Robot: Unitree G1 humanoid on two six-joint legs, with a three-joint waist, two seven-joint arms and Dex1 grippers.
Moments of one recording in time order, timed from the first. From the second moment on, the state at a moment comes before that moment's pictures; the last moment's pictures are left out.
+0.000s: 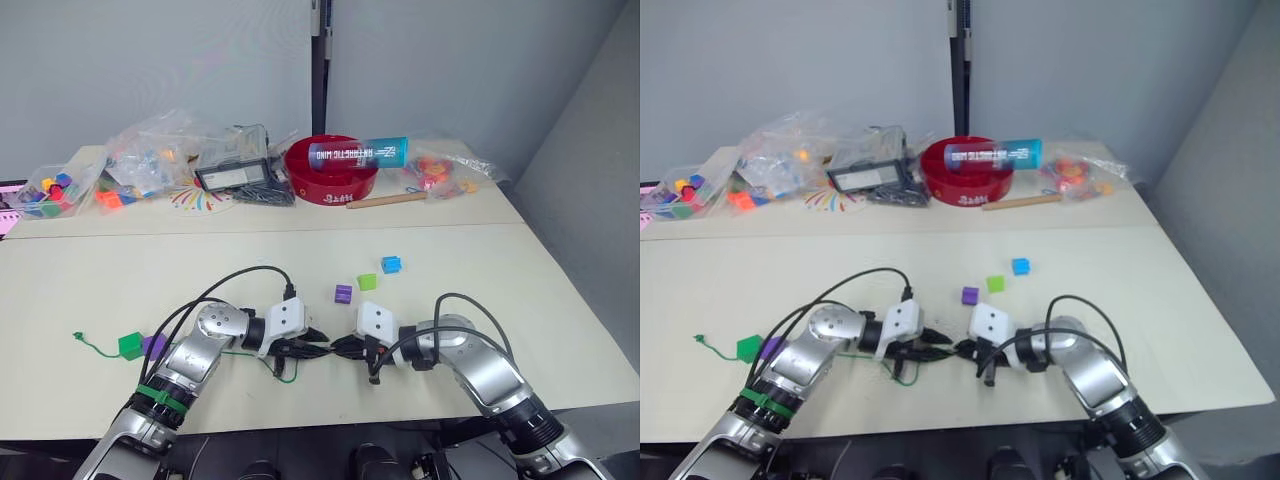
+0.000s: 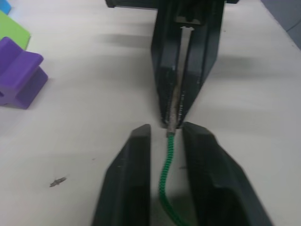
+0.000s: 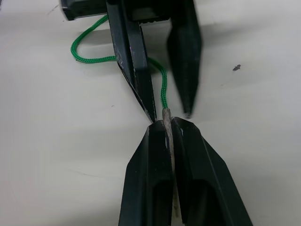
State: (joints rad) left arm -0.45 0.50 -0.33 0.16 -0.14 0.09 -1.21; right arm -0.39 -0.52 0.38 -0.14 0.10 0.41 1.01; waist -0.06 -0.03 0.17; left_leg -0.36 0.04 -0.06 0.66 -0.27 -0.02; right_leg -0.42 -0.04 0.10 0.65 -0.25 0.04
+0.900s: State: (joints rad) left arm -0.45 0.50 -0.33 0.16 -0.15 0.09 -1.22; right arm -0.30 -0.61 0.31 -0.21 0.15 0.42 1.04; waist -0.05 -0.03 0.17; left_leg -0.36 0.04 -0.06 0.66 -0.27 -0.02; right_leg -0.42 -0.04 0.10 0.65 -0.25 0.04
